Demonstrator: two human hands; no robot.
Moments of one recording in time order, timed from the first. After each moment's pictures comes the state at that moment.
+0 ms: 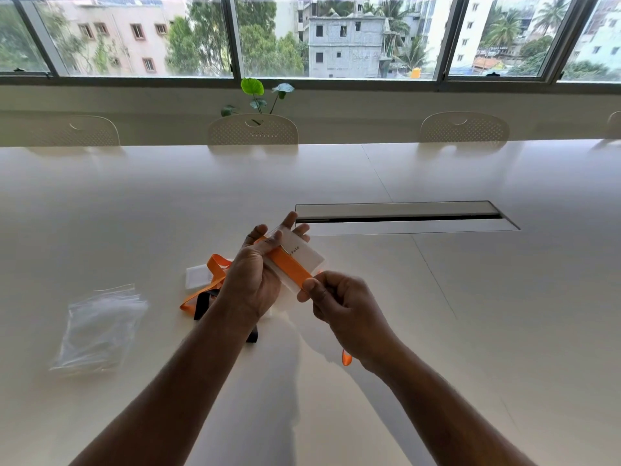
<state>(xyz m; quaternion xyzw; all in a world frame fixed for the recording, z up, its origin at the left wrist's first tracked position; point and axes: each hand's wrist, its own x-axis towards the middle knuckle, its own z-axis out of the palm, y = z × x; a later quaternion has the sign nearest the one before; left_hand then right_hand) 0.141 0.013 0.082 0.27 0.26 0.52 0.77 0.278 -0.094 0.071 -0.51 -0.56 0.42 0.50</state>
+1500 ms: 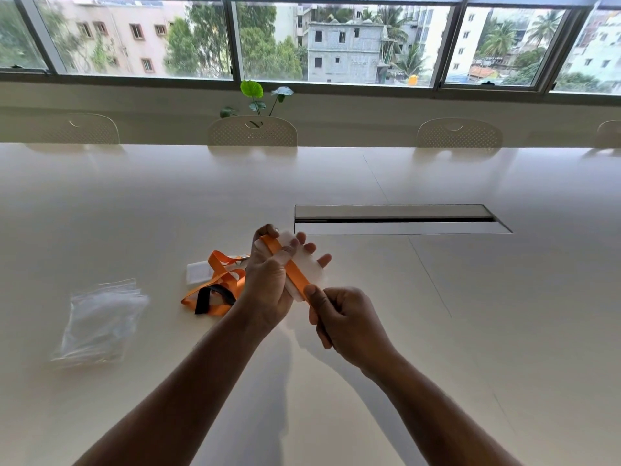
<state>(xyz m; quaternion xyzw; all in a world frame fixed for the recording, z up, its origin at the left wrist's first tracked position) 0.154 -0.012 0.072 0.34 0.21 0.54 0.74 0.275 -0.110 0.058 -0.57 -0.58 0.37 0.45</state>
